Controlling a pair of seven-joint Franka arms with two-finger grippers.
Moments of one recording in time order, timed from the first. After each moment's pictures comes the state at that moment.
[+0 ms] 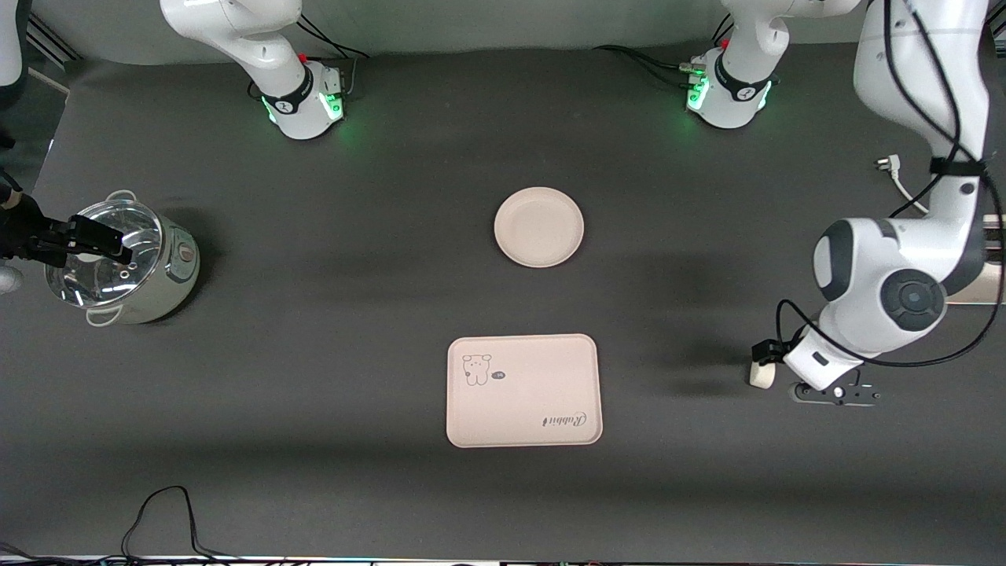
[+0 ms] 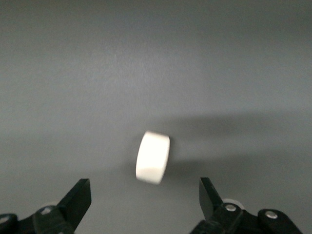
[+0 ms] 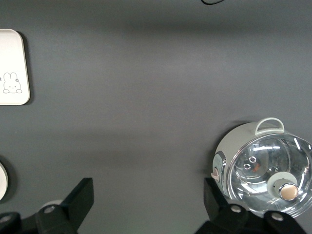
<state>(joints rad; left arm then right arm) -0.14 0.52 0.09 -1.81 0.03 2.41 -0.01 0.12 0.11 -0.19 -1.48 0.03 1.55 -0.07</state>
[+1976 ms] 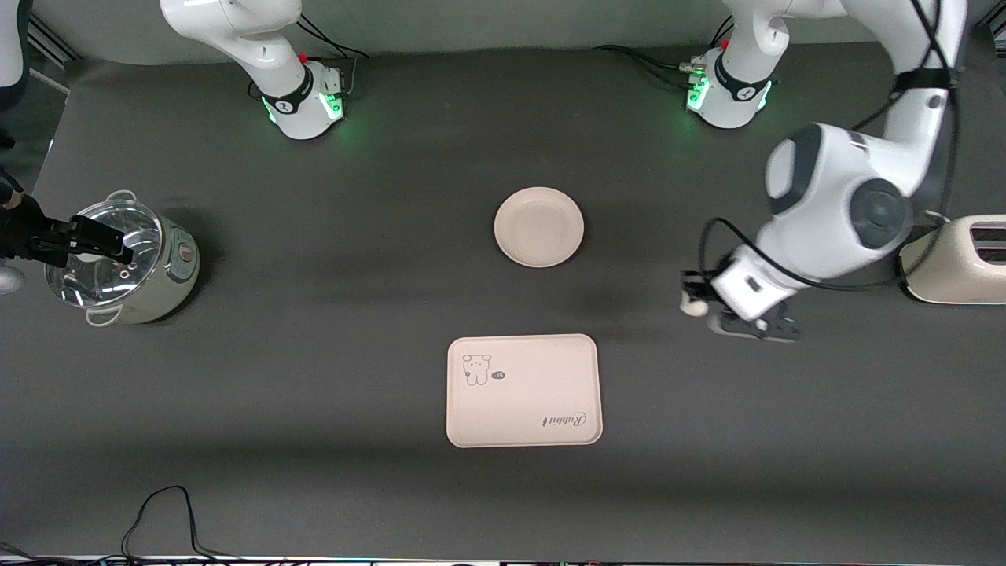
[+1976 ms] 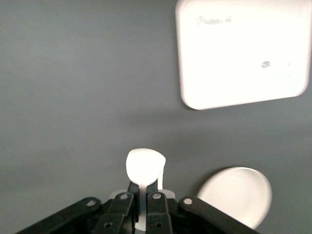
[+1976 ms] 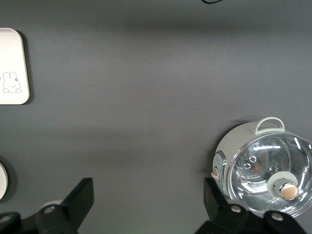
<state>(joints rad) -0.23 0.22 -0.15 -1.84 -0.23 2.05 -0.22 0.12 0.11 -0.19 -1.48 0.03 1.55 -0.07</state>
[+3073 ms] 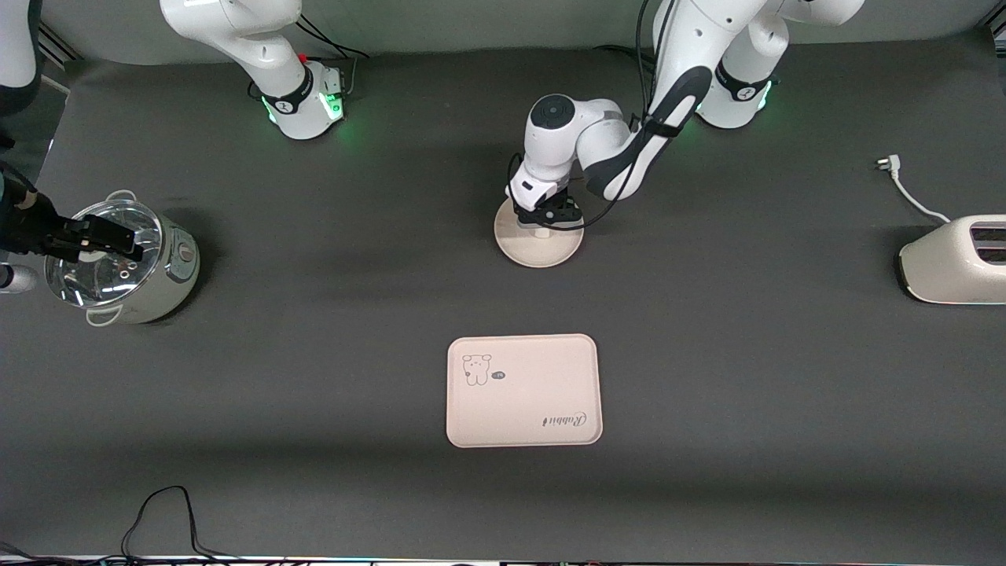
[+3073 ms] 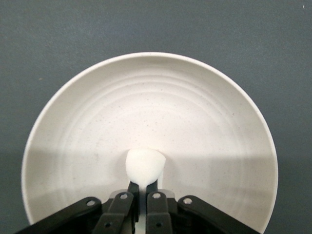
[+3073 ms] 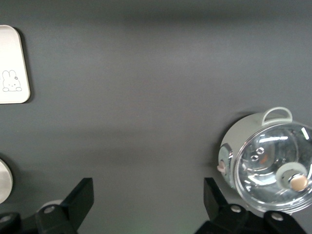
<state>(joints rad) -0.43 0.48 -0.49 -2.20 0.56 2.66 -1.45 0.15 0.08 -0.19 -1.54 0.03 1.55 0.01</state>
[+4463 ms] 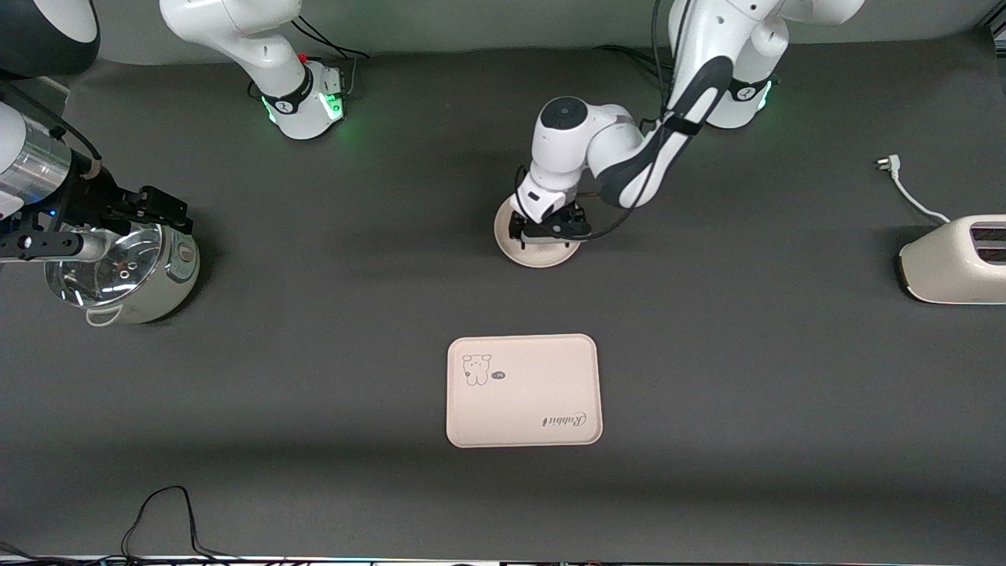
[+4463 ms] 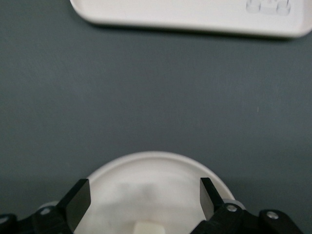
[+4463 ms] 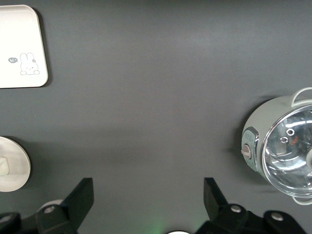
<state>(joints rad) -0.40 0.39 -0.42 -2.14 0.52 2.66 -1.30 0.24 -0.01 -0.18 -1.65 0.03 1.55 0.09</state>
